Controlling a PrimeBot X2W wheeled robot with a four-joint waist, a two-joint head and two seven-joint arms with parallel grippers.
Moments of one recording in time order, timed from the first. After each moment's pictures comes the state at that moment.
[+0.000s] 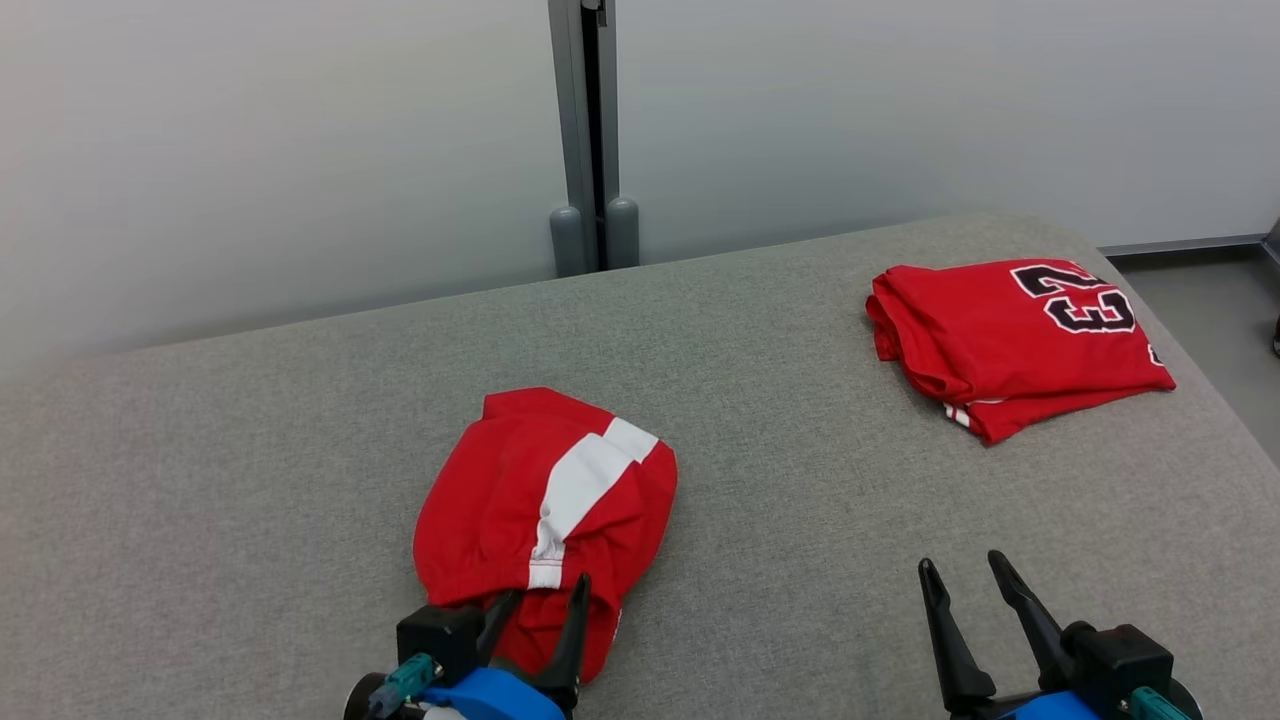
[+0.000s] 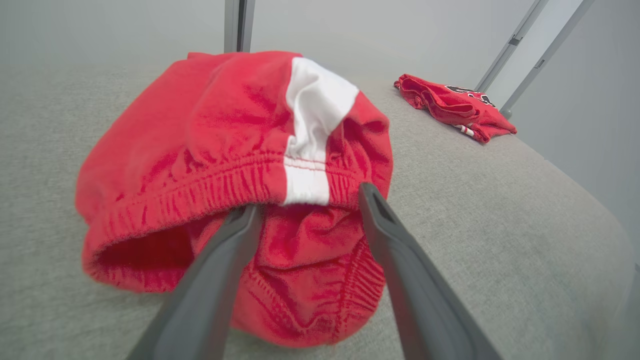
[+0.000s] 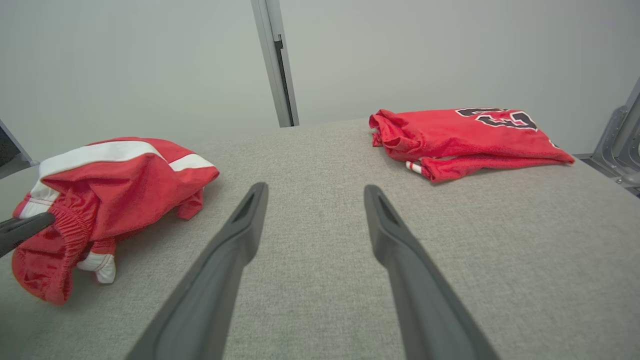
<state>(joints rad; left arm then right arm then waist) -0.16 0.05 -0.46 0.66 -0.45 -0.13 -0.26 0.04 -0.05 0.06 0.25 0.16 0.13 -0.23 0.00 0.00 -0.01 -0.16</state>
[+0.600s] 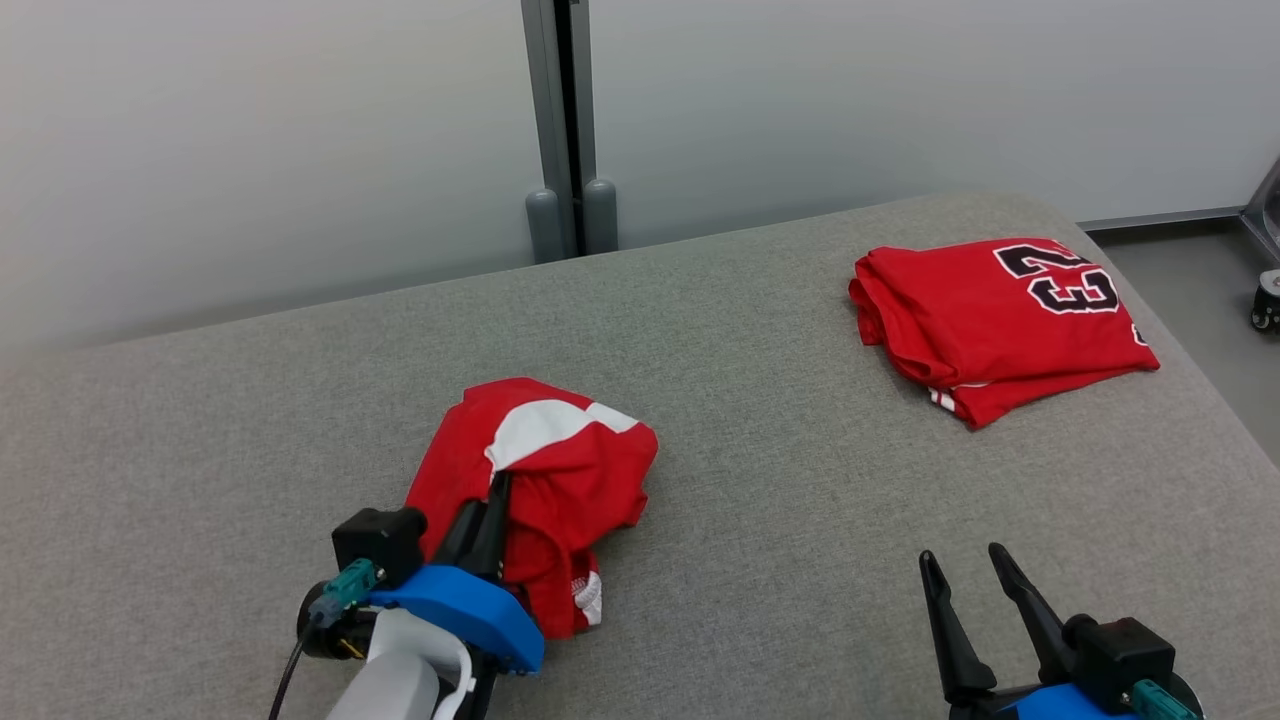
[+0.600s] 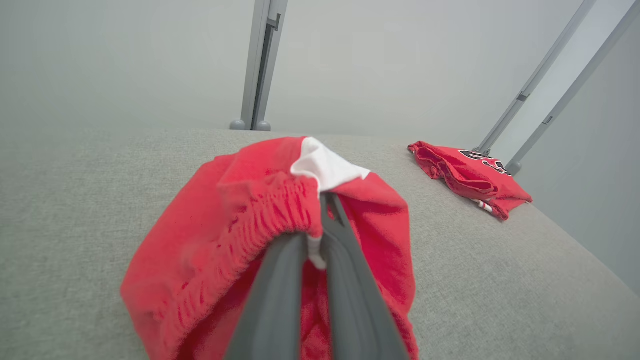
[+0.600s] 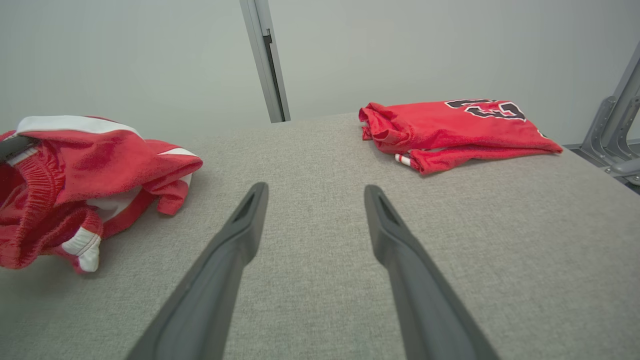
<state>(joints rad) -0.30 0.05 -0.37 0.67 -0.49 -0.13 -0.26 0.03 -0.05 0.07 0.26 0.17 0.13 -0.23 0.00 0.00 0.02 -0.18</state>
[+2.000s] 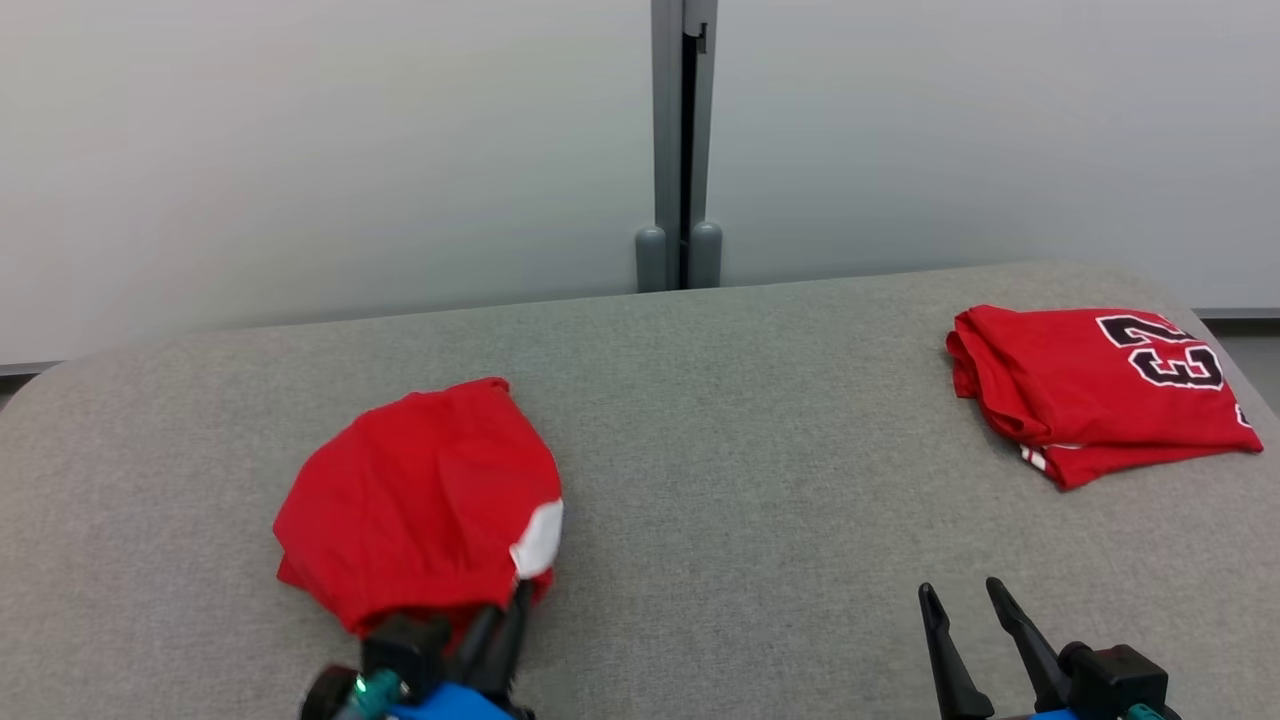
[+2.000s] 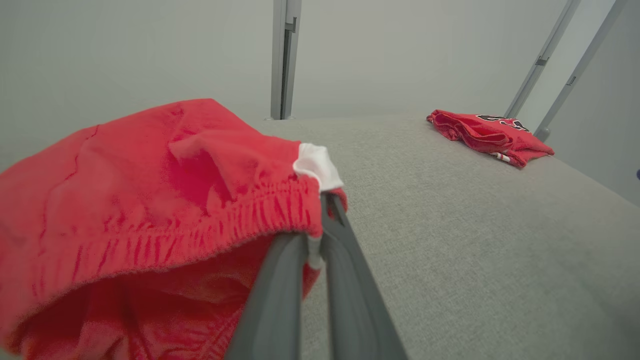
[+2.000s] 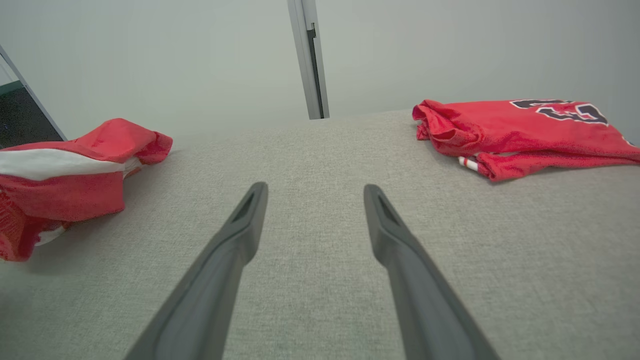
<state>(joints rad) -0.15 0.16 -0.46 0.51 -0.41 -0.13 -0.26 0.05 -0.05 0.07 0.32 0.19 0.13 -0.26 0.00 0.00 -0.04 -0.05</state>
